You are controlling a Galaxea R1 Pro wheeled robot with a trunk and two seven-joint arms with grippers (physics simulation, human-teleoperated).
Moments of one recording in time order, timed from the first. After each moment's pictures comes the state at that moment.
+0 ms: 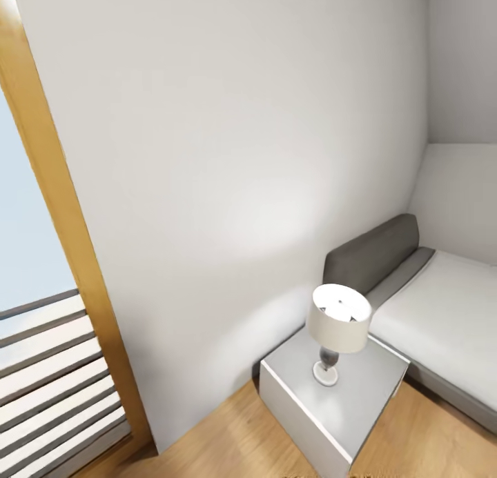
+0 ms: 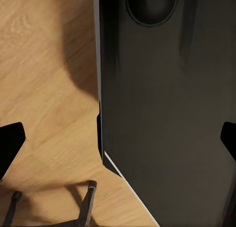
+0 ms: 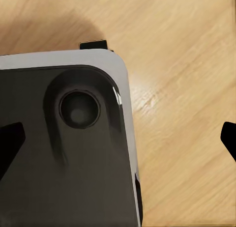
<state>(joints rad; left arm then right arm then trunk) 0.04 0.04 0.01 -0.02 0.00 0.00 0.00 0.00 -0.06 -0.13 -0.11 0.00 -0.05 0.01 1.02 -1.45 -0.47</state>
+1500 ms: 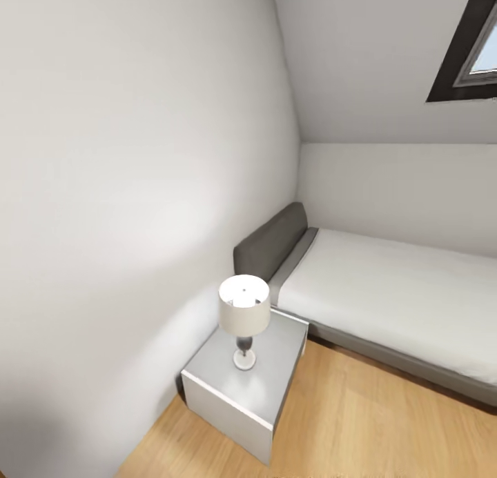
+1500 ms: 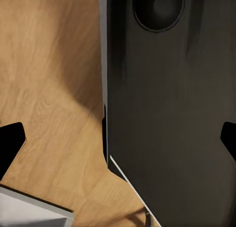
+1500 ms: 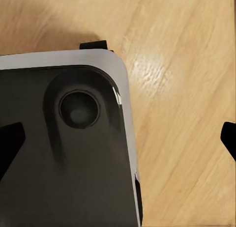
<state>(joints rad) 0.04 0.05 0.01 -0.02 0.00 -0.01 0.00 0.00 -0.06 -0.13 -0.11 0.00 -0.05 0.01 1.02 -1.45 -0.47</state>
